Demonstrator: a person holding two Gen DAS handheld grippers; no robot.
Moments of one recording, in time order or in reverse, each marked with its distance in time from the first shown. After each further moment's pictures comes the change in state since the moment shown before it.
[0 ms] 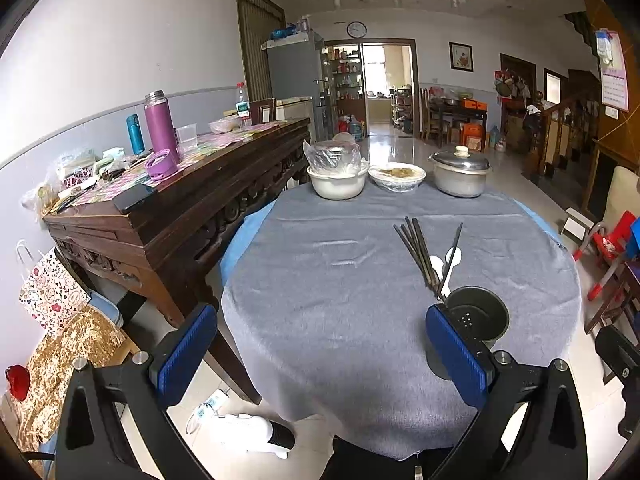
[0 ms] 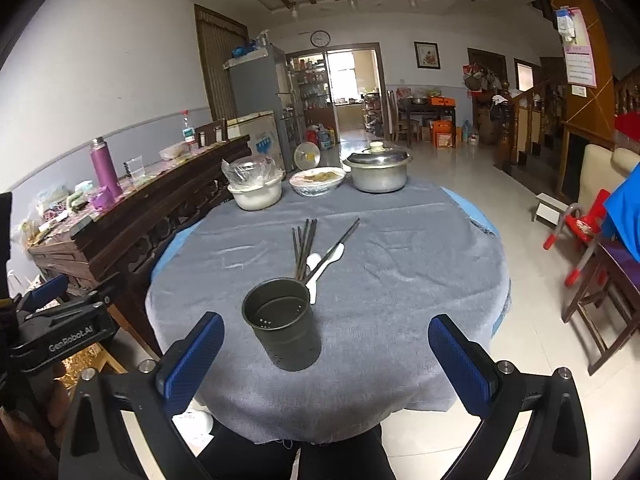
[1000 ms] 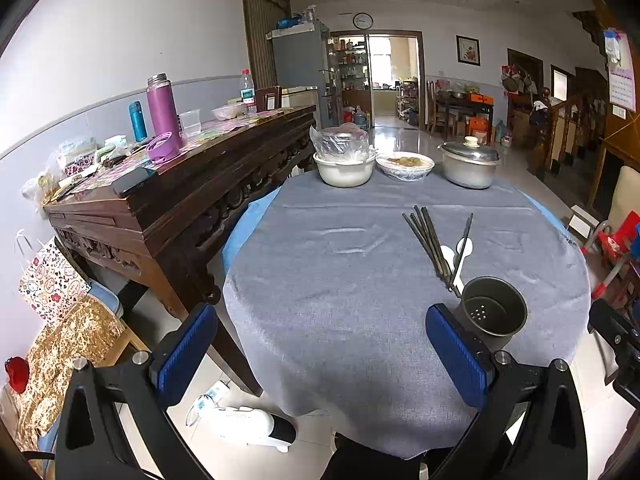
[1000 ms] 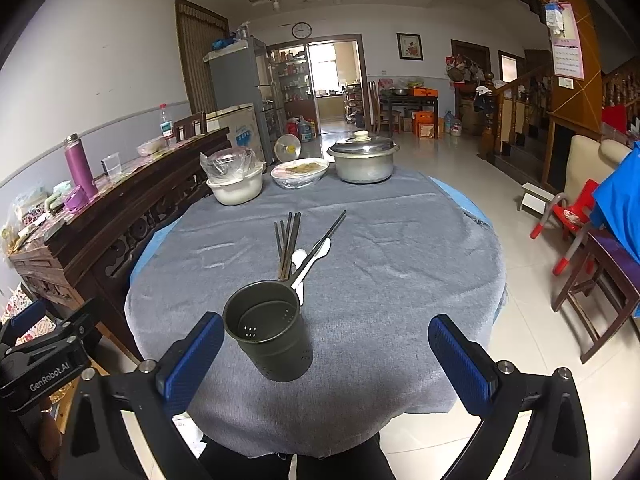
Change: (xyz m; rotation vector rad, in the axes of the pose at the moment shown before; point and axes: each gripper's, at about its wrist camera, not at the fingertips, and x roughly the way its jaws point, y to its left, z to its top) left arm 0.016 0.005 -0.009 -0.015 0.031 0.013; right arm 0.034 0.005 0.002 0.029 0.025 -0.064
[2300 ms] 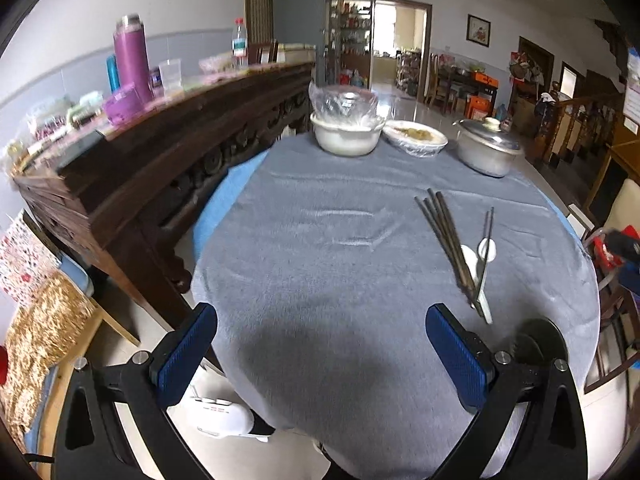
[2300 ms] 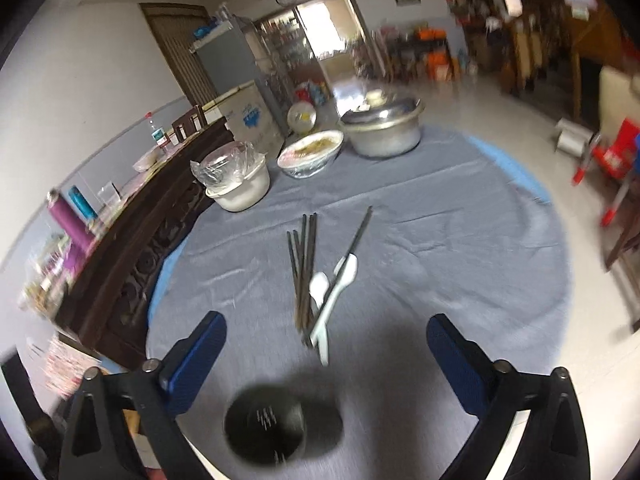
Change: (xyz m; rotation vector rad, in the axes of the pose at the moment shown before) left arm 0.113 0.021 0.036 -0.072 0.167 -0.070; right arm 0.141 -0.037 0.097 0.189 0.198 0.190
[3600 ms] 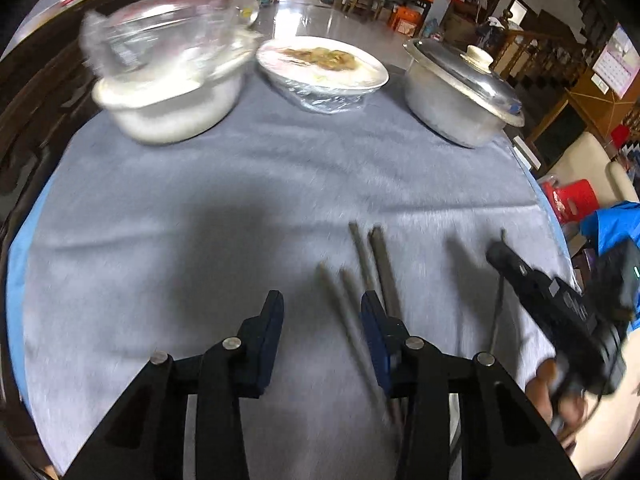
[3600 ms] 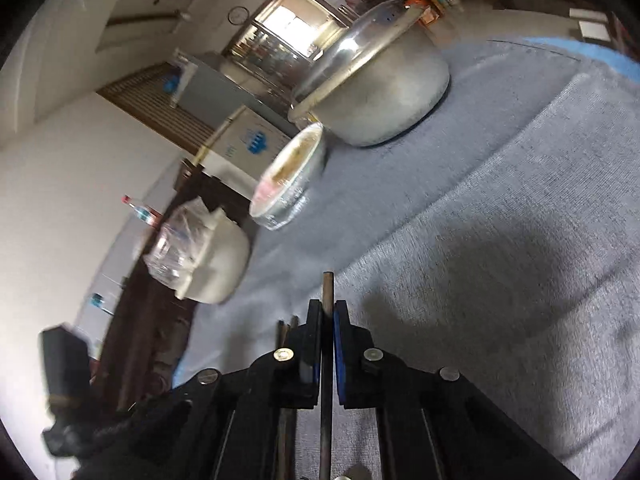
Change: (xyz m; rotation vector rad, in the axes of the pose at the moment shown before) left arm 0.278 -0.138 0.166 0.150 0.384 -0.321; right arm 0.264 -0.095 0.100 0.335 -0.024 0.289
